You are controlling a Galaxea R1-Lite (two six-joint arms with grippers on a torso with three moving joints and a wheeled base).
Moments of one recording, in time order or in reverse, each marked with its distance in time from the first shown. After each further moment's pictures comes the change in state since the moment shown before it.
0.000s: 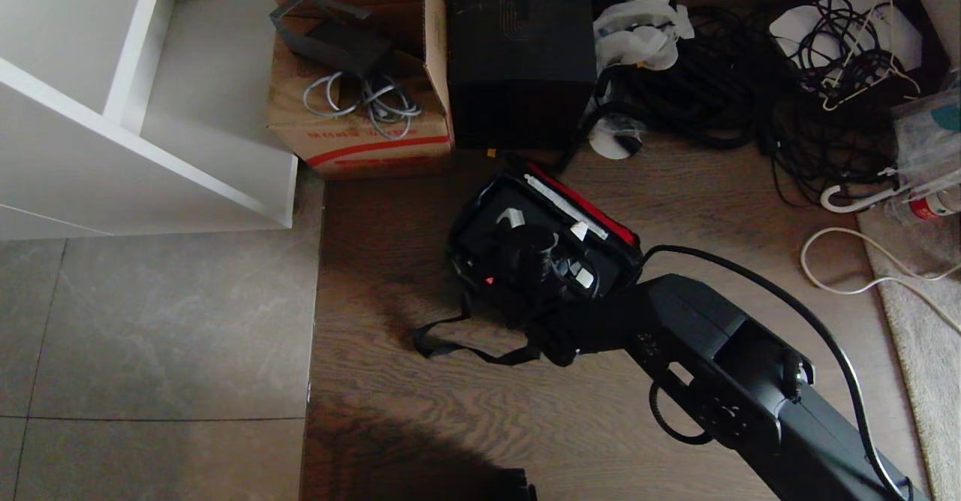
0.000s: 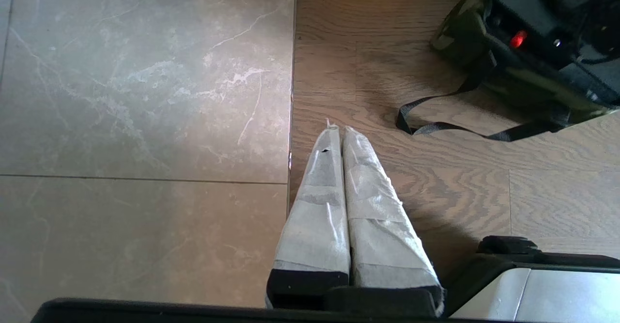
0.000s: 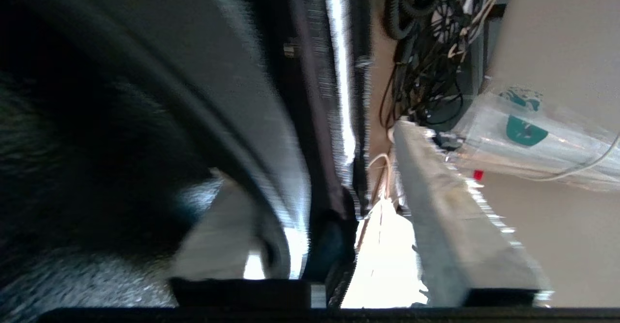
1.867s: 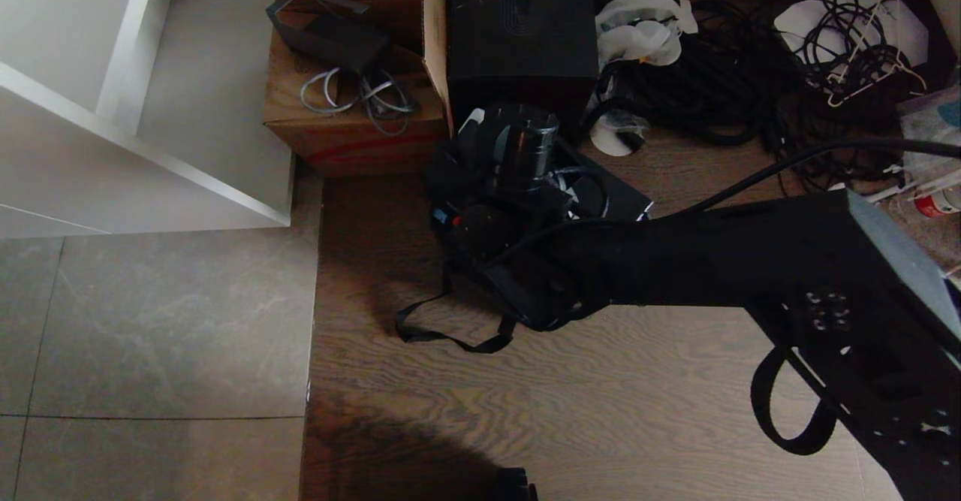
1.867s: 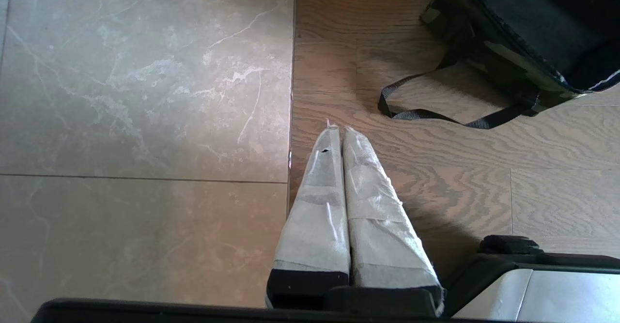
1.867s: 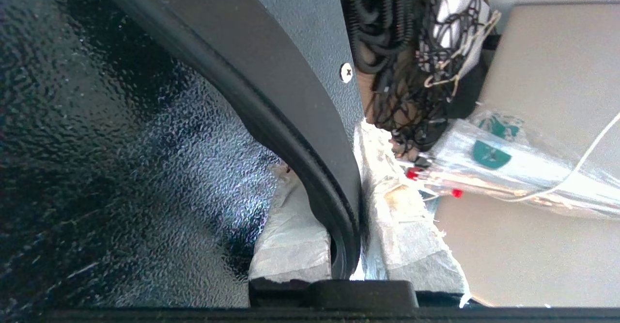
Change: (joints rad) left arm 0.000 0.000 0.000 0.000 0.000 0.000; right arm 0.246 -0.464 0.059 0.251 -0.058 -0.014
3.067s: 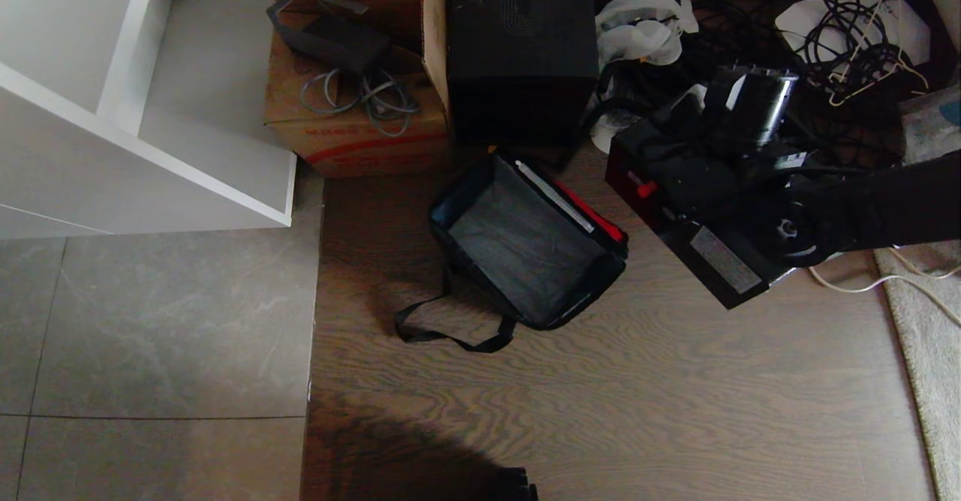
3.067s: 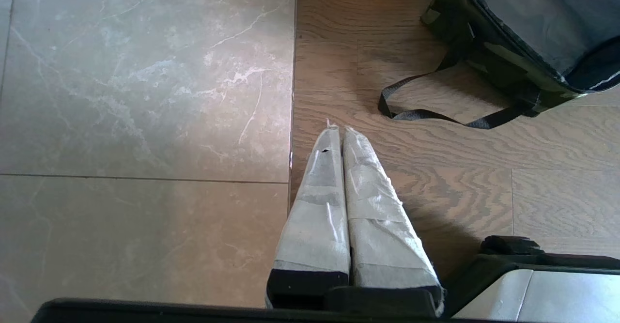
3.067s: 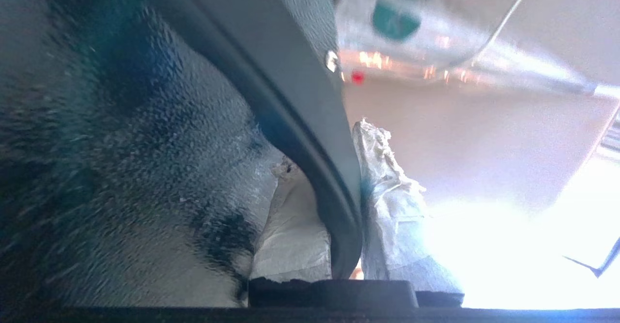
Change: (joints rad) left arm 0.000 0.000 0.000 0.000 0.000 0.000; right arm -0.450 -0.367 0.542 -0.034 -0.017 0.039
